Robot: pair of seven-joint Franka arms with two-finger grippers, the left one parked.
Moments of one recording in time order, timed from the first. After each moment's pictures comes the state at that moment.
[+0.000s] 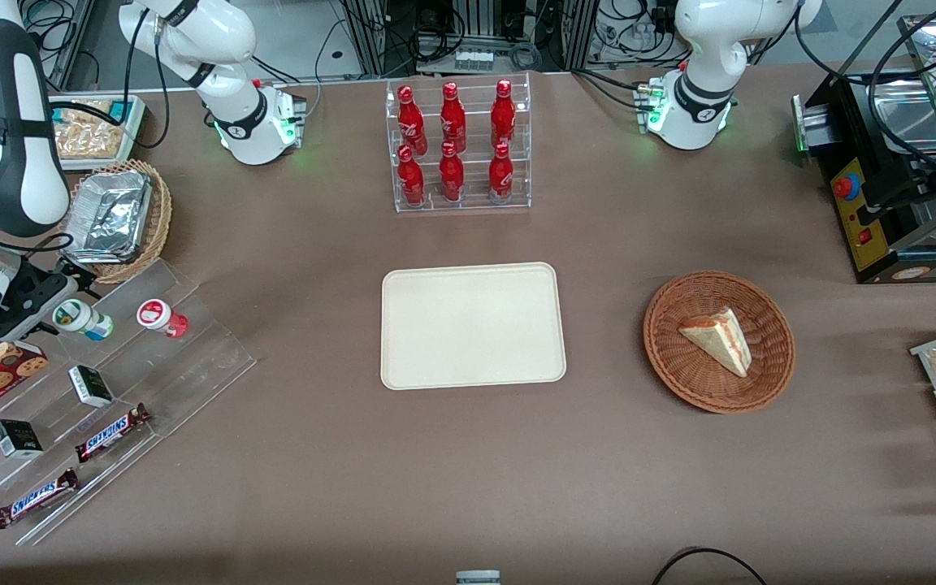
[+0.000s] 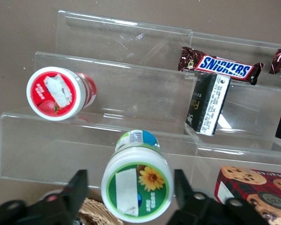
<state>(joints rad) -0.23 0.05 -0.10 -2.16 -0.02 2.25 -1.18</state>
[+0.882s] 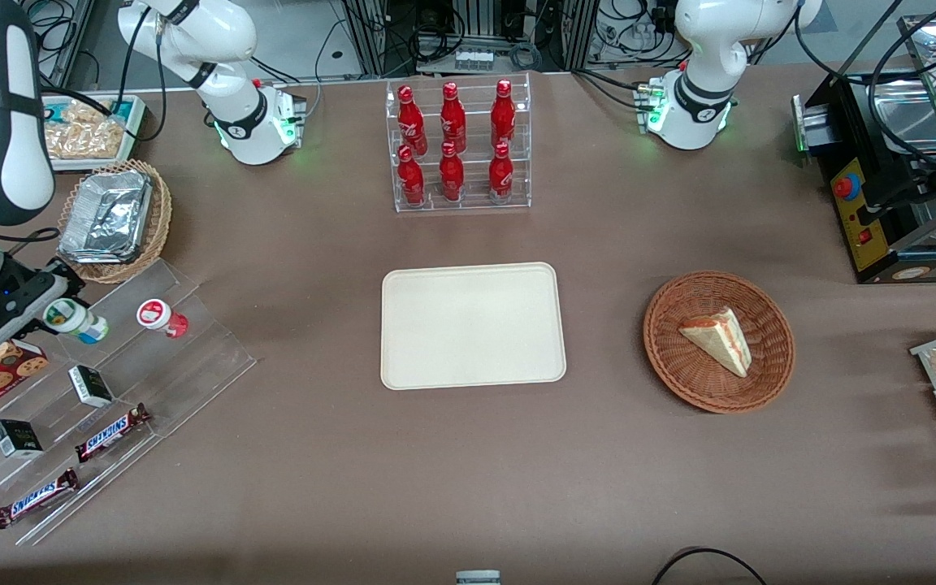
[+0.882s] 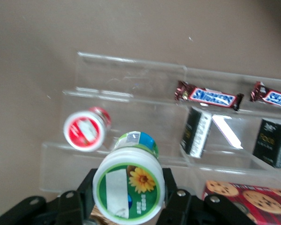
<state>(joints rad) -0.13 0.03 -0.09 -1.99 -0.02 2.04 -1.03</state>
